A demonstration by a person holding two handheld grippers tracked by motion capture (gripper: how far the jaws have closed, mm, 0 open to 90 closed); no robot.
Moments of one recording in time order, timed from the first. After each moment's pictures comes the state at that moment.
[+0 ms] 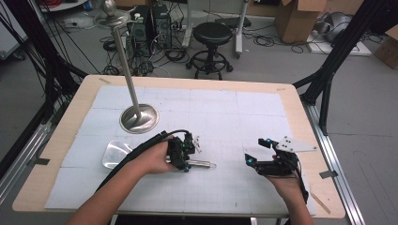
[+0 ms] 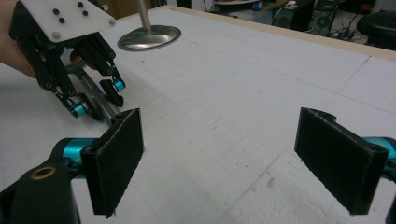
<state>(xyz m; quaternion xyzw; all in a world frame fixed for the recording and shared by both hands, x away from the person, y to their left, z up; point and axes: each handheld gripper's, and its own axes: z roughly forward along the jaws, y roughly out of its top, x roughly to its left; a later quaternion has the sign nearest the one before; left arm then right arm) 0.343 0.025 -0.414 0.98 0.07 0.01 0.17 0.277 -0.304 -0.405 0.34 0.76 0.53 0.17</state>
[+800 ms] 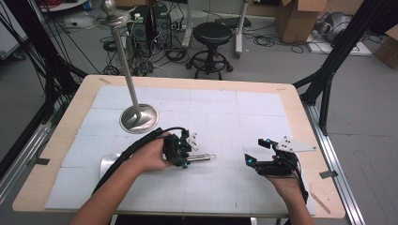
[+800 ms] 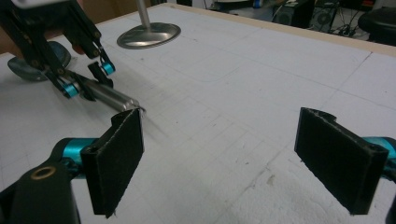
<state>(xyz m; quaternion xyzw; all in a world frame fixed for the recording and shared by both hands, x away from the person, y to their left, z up) 0.338 0.040 -0.391 0.97 0.06 0.04 0.22 0.279 -0.305 -0.408 0.34 0.76 0.53 0.17</state>
